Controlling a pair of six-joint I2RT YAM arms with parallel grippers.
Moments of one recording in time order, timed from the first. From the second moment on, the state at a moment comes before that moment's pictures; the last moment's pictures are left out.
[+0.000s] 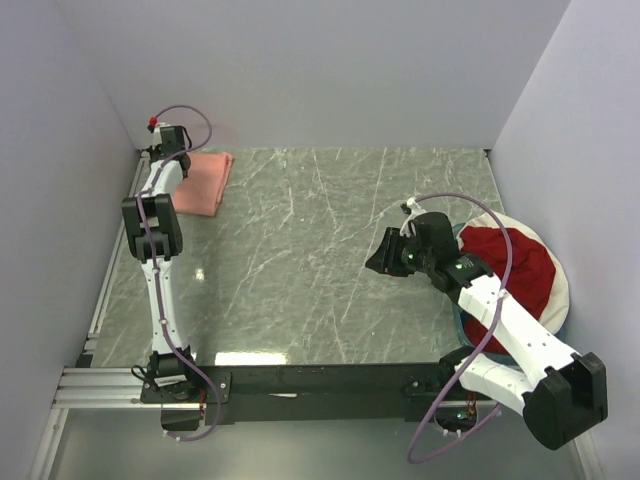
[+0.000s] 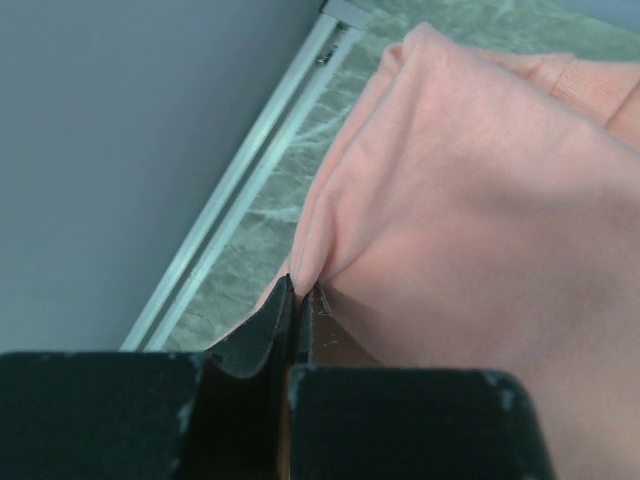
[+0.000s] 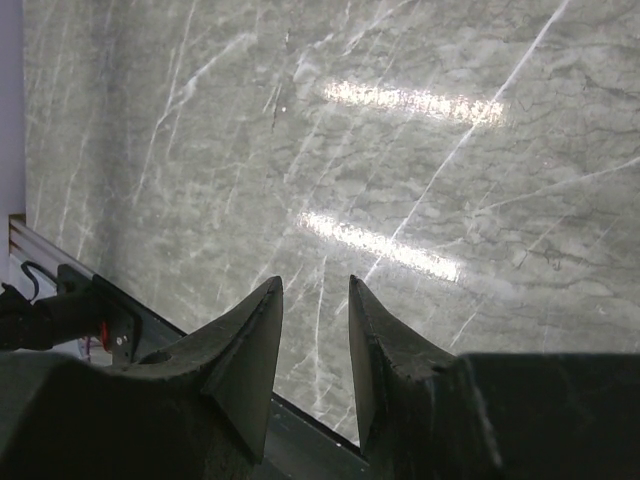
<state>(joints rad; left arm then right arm) 0.13 2.57 2.21 -0.34 -0.63 -0.05 0.42 1.01 0.76 -0.42 -0.27 0.54</state>
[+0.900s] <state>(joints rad) 0.20 2.57 2.21 -0.31 -0.60 -0.08 0.42 1.05 0.76 -0.40 -0.27 0.54</state>
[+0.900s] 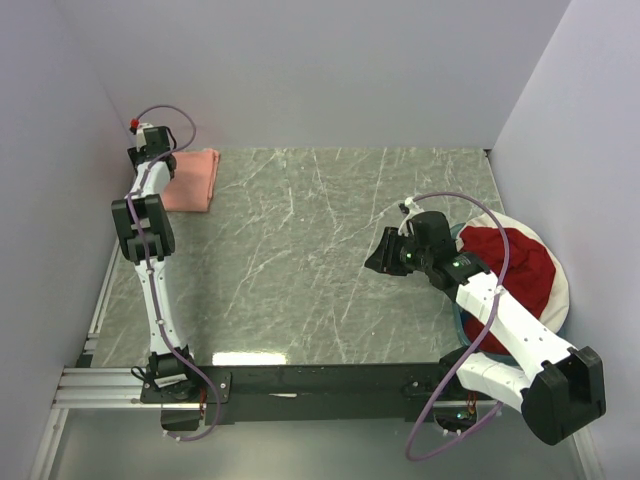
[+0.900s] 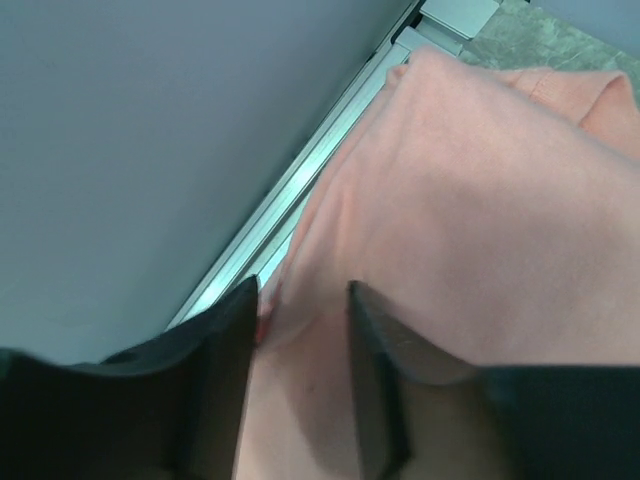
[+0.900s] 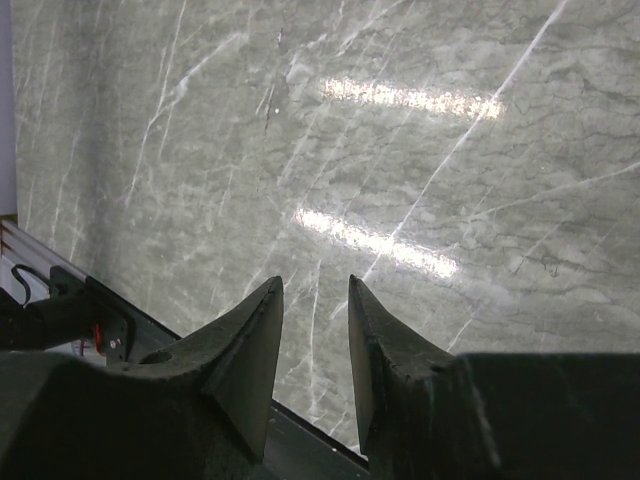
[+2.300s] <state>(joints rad) -0.35 1.48 1.12 -0.25 -0.30 -0.73 0.42 0.93 0.76 -0.42 -0.26 0.54</state>
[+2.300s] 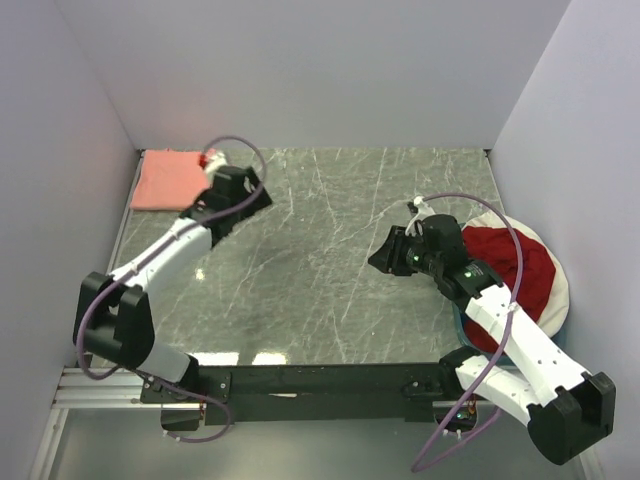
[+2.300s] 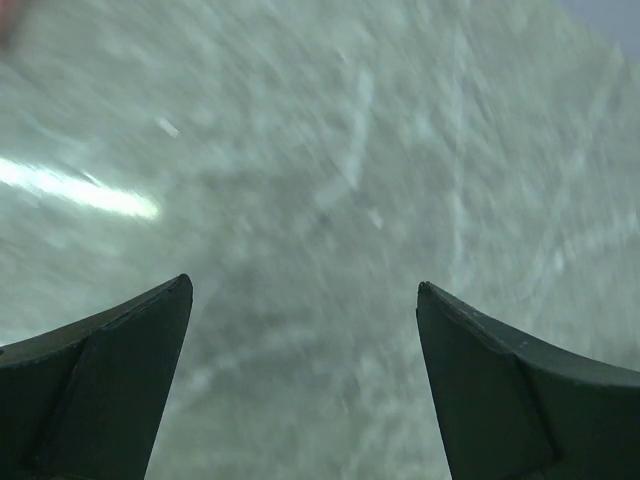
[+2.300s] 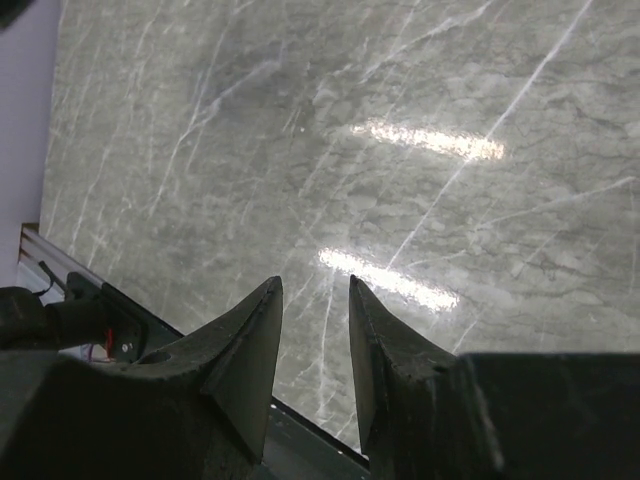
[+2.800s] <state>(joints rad) -0.76 1.23 1.00 -0.36 -0.29 -0.72 0.42 0.86 0.75 -0.44 -0.13 0.54</state>
